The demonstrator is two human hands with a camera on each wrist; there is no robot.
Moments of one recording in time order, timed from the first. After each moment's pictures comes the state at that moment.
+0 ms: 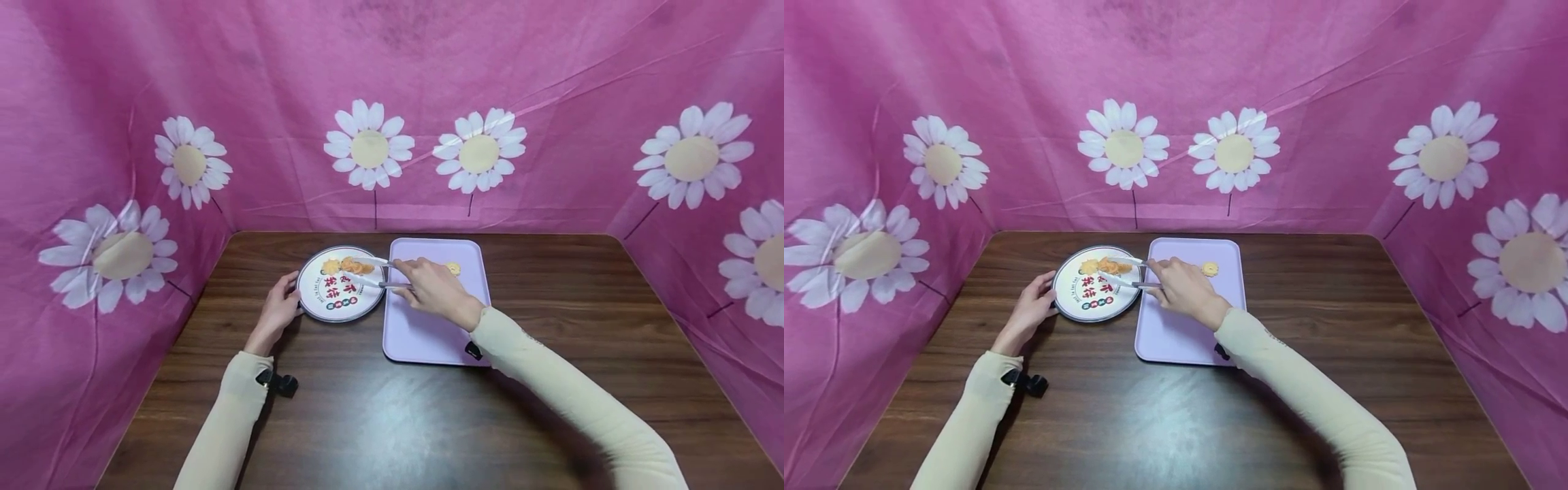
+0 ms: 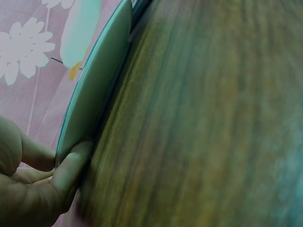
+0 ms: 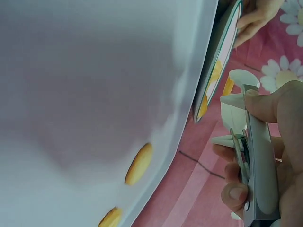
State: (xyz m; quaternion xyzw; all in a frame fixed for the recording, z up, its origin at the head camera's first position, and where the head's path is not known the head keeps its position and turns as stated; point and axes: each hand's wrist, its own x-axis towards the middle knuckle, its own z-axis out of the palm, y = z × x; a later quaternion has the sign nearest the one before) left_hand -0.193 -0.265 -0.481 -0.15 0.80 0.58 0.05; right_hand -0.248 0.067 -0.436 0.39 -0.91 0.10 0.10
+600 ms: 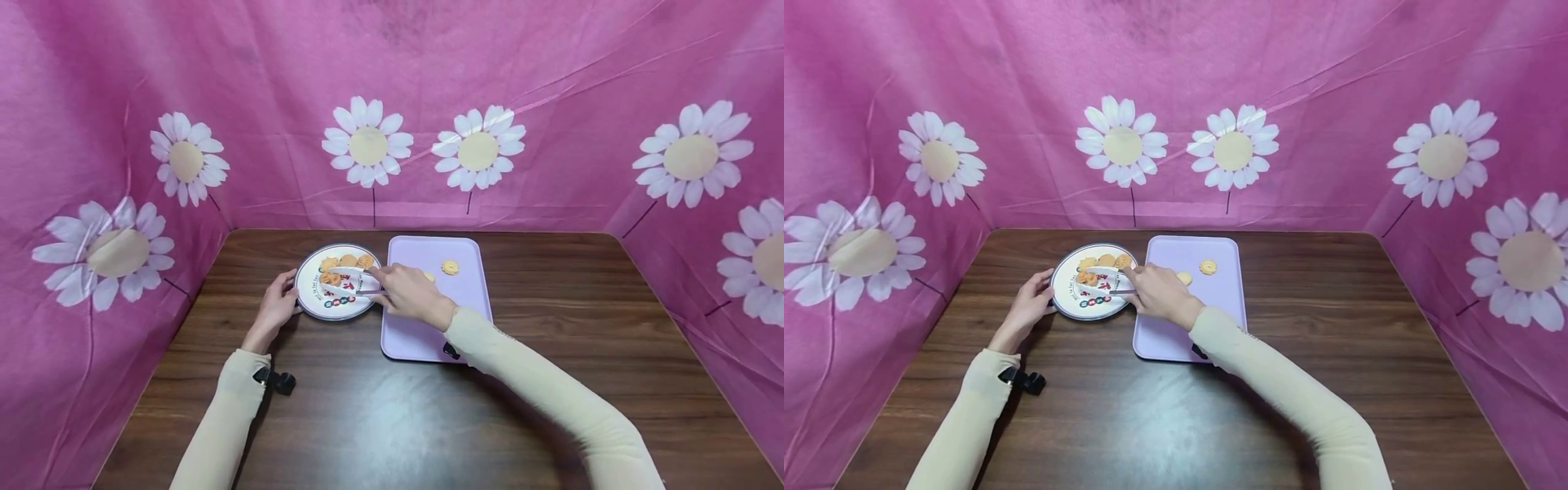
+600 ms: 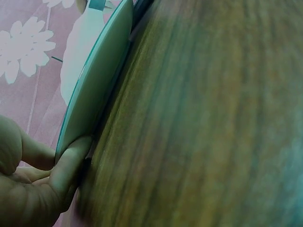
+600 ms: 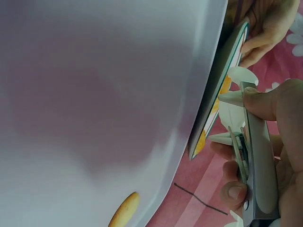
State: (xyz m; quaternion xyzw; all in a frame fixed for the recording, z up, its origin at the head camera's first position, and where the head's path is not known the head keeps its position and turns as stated) left_hand -0.192 -0.266 -0.481 -0.13 0.81 0.58 0.04; right_hand -0.246 0.028 -0.445 0.43 -0.89 0.09 0.06
